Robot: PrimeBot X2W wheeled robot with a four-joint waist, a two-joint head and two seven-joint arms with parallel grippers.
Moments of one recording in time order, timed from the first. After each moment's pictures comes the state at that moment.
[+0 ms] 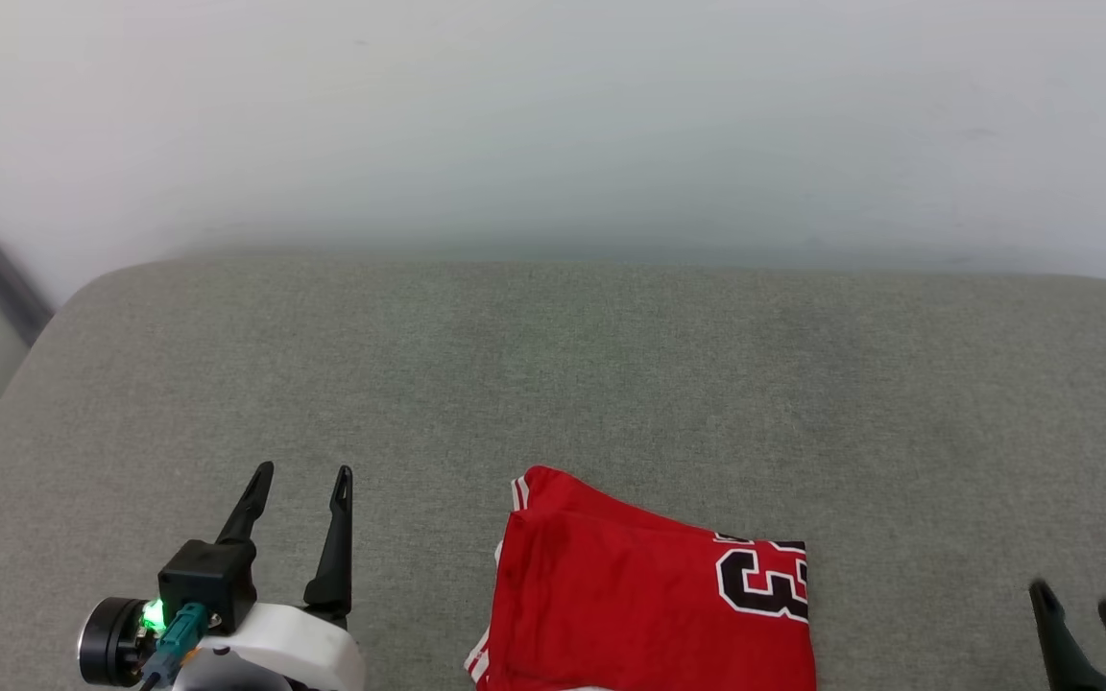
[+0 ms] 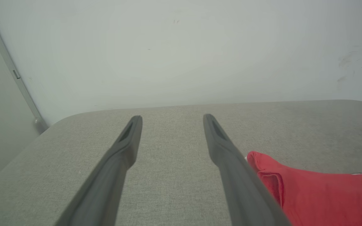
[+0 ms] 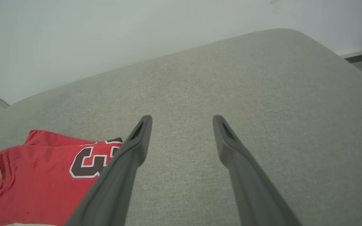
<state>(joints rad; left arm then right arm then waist) -0.09 0.50 -0.52 0.04 -0.57 0.34 -0.26 0.22 -0.05 -0.27 -0.14 0.35 0.13 0.27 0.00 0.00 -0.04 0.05</state>
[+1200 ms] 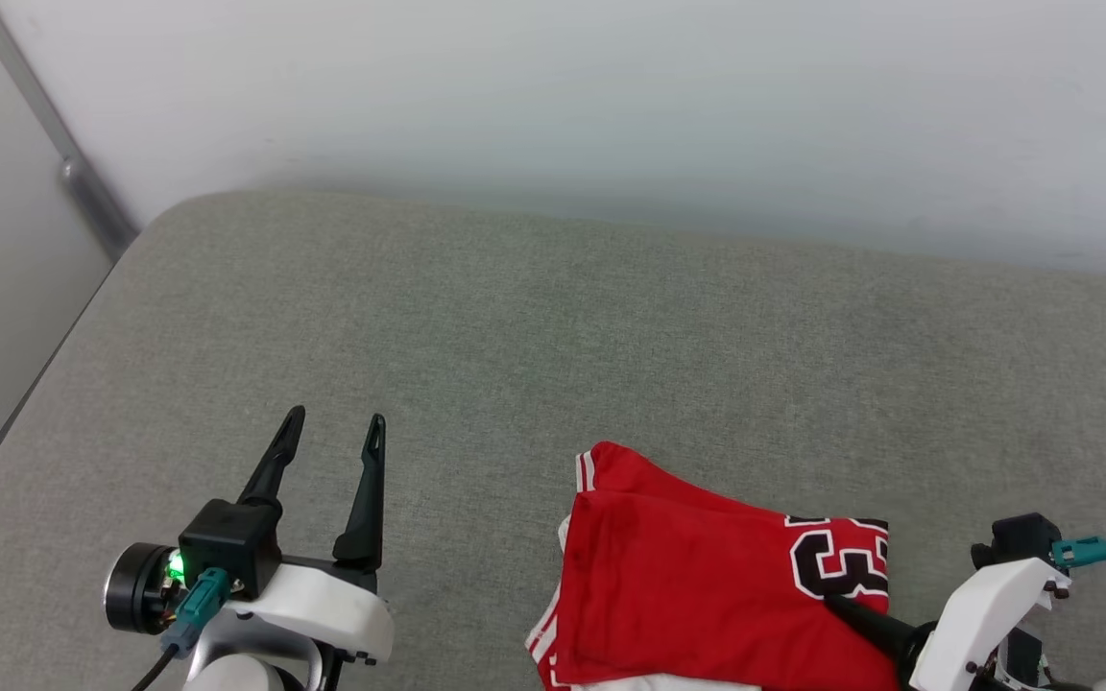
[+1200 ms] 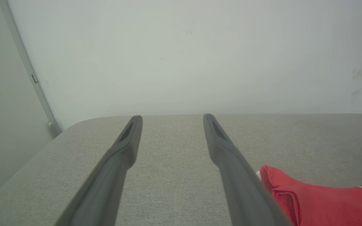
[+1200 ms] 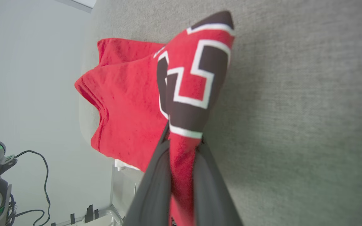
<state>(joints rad) -0.17 0.47 -0.53 0.01 -0.54 0.31 -0.26 -0.07 -0.15 0.00 0.30 0.92 0.13 0.68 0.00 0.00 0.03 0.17</state>
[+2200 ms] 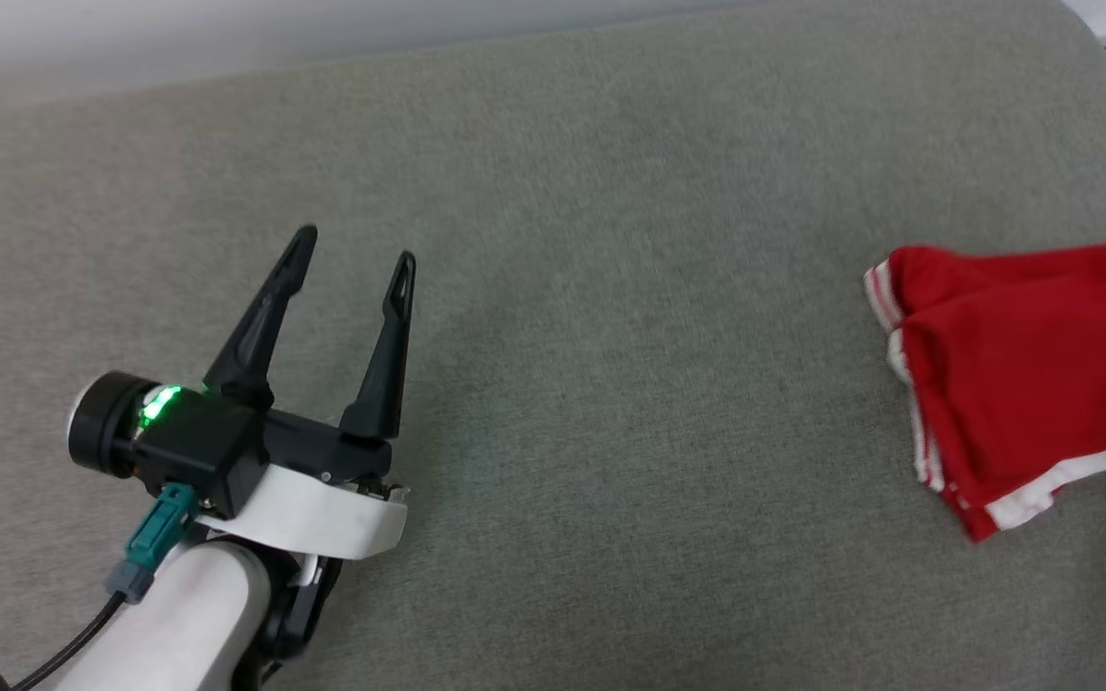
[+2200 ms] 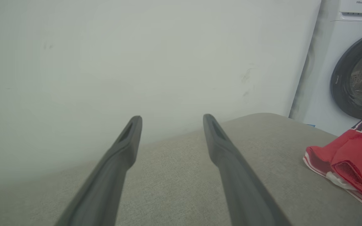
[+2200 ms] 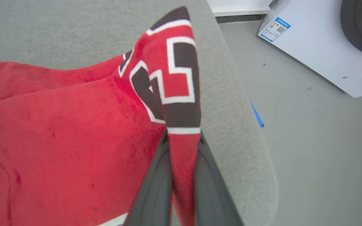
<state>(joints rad) -0.35 0.51 -0.52 -0.19 -0.45 0.26 -0.23 -0.45 -0.39 -0.23 0.35 0.16 0.13 0.55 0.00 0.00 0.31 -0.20</state>
